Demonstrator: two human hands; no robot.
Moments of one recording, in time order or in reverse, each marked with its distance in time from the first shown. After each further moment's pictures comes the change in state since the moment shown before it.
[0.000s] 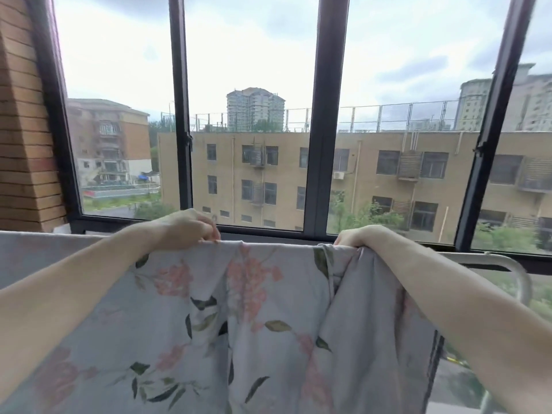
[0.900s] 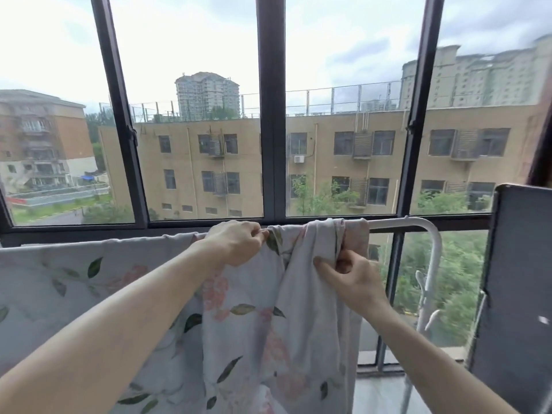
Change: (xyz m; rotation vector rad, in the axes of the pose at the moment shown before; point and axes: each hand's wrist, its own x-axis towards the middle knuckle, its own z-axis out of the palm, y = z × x) left_hand 0.015 0.140 0.109 0.316 0.145 0.213; right_hand -0.160 0.033 0.151 0.898 0.926 0.006
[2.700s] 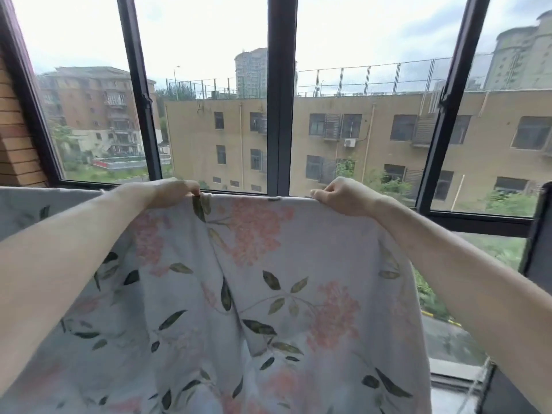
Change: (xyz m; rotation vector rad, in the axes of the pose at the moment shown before) left_hand 0.041 0.048 -0.008 -0.400 -0.023 -0.550; right_hand 0.196 0.038 -0.121 -0.451 -0.568 -0.243
